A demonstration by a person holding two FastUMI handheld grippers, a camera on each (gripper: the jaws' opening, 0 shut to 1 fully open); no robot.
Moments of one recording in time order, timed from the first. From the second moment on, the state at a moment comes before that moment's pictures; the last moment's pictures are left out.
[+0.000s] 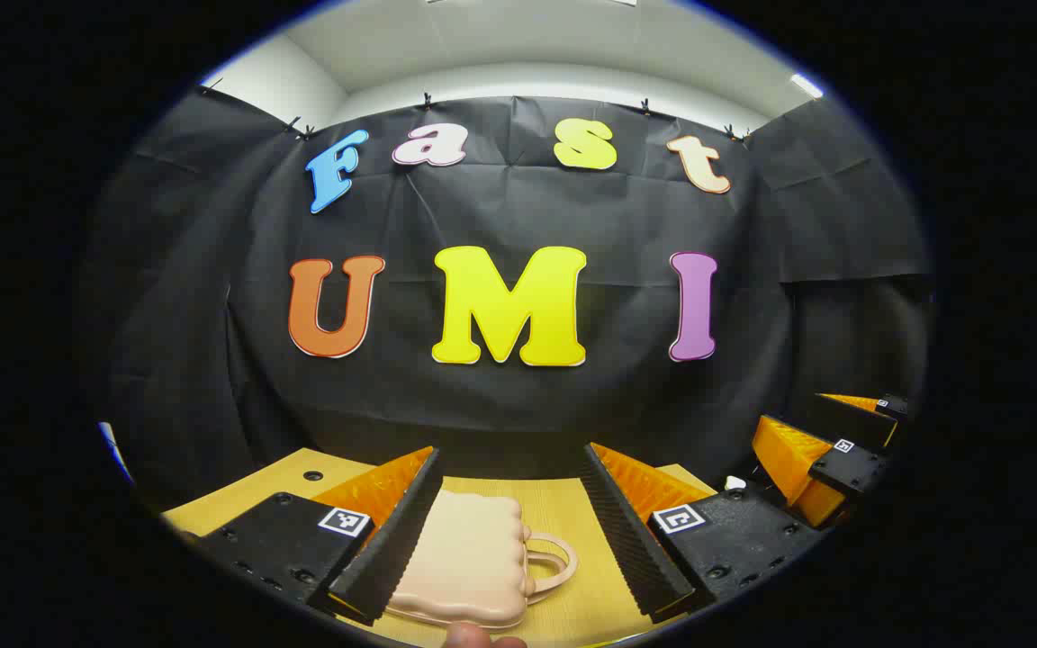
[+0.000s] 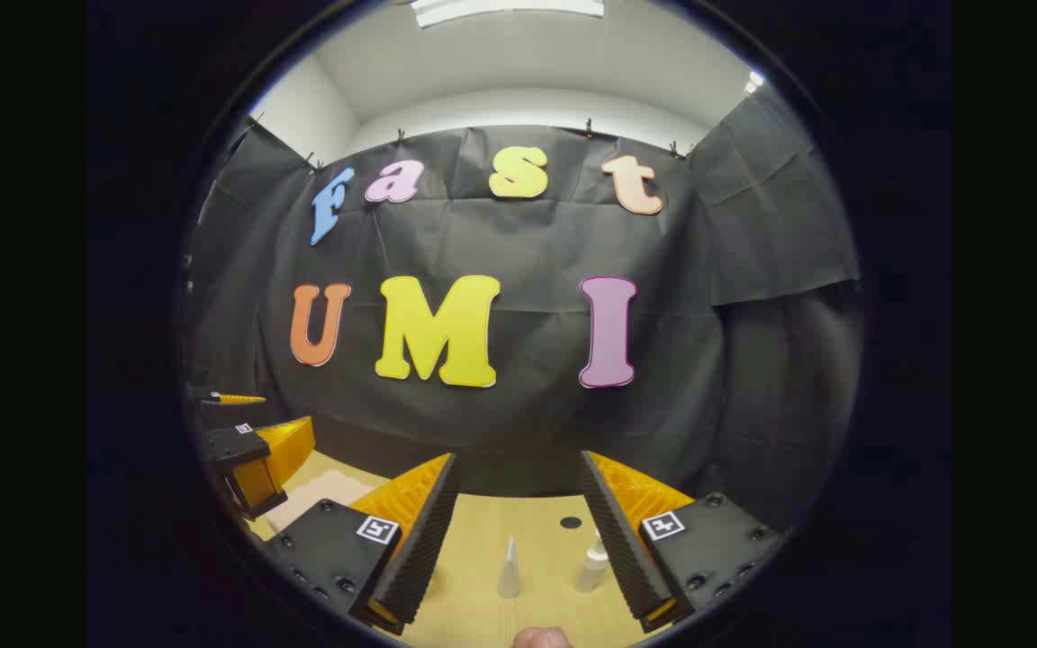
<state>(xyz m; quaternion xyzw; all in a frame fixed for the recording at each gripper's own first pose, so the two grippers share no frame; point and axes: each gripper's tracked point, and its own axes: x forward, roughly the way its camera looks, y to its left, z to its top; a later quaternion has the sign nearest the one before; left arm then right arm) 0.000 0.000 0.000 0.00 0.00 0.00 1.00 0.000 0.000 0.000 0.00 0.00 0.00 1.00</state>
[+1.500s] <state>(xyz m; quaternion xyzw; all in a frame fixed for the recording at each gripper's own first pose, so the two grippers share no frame) 0.024 -0.055 -0.107 0.21 0.11 -0.07 0.97 0.012 -0.102 -0.047 -0.02 0.05 -0.04 1.00</state>
